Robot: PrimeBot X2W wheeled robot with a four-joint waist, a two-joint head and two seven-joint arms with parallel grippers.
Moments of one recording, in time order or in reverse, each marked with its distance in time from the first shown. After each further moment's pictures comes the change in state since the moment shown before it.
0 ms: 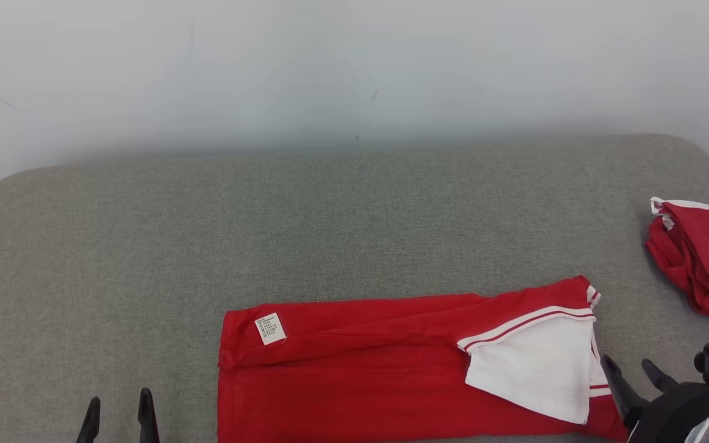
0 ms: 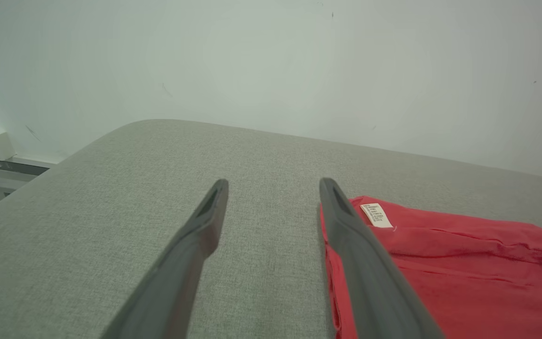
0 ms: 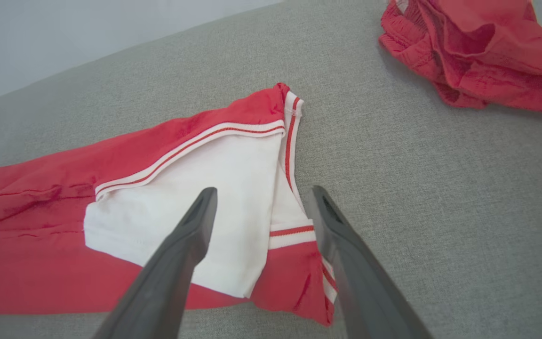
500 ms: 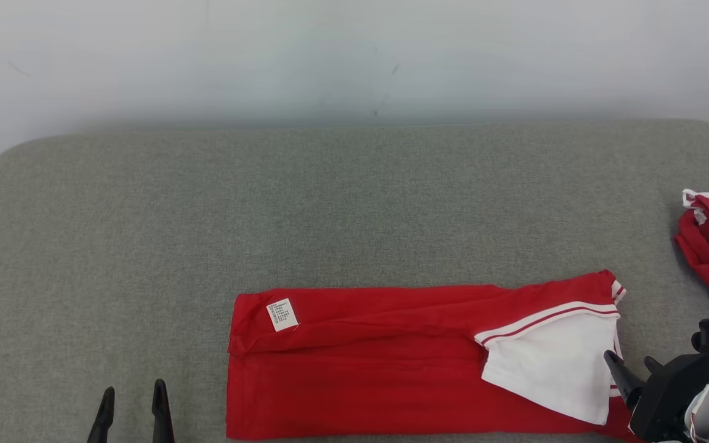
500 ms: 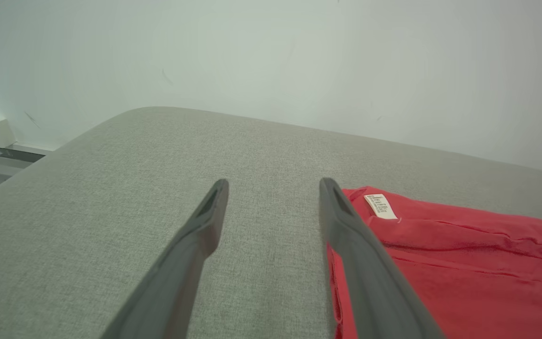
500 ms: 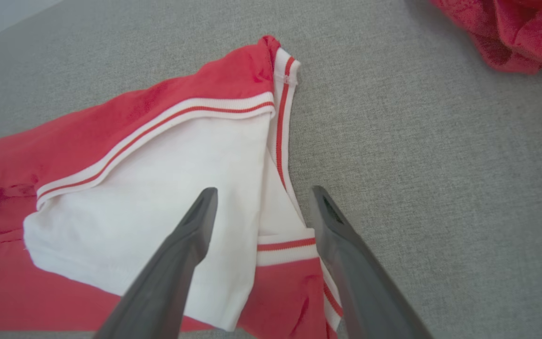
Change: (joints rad) left arm -0.017 -0.002 -0.033 -0.009 -0.003 0.007 0.000; right arm -0.130 -0.006 -0.049 0.129 -0.016 0.000 0.149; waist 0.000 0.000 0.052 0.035
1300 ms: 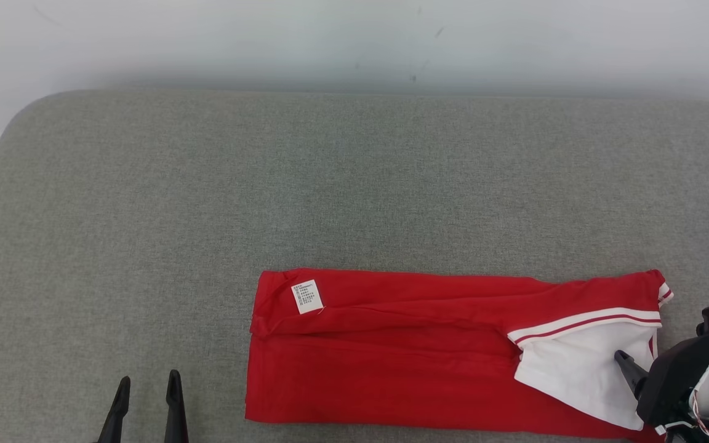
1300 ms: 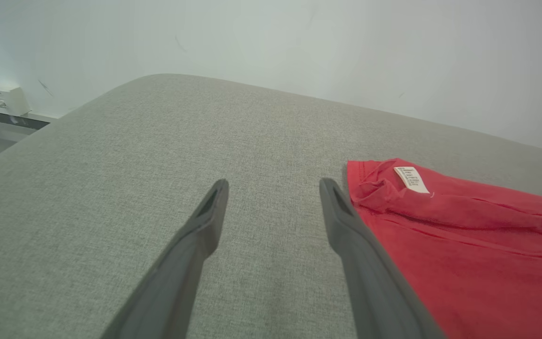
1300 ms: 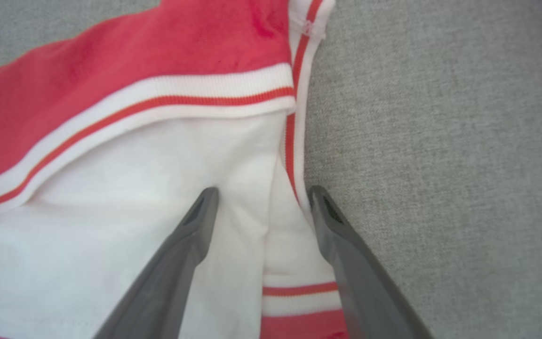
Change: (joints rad) left arm -0.048 0.000 -0.031 0.058 -0.008 -0.009 0.000; right arm -0.090 0.046 -0.099 0.099 -0.124 0.000 0.140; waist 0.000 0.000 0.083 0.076
